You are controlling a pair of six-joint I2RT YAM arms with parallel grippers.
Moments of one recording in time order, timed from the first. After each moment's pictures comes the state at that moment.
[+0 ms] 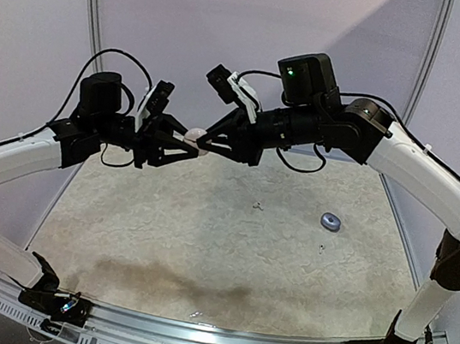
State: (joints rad) left arm -0.56 1.29 1.06 0.12 1.07 0.14; right arm 1.00 1.78 1.97 -0.63 -0.39 -0.09
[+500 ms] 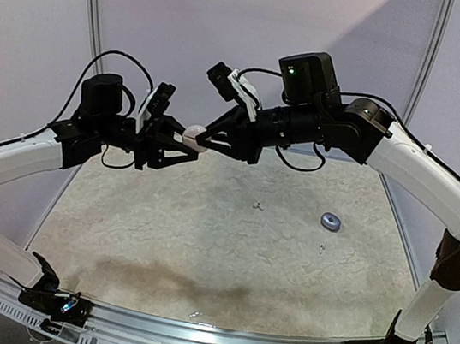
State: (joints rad) left arm -0.56 1.30 1.05 0.12 1.07 0.14; right arm 1.00 1.78 1.97 -0.61 -0.40 -0.09
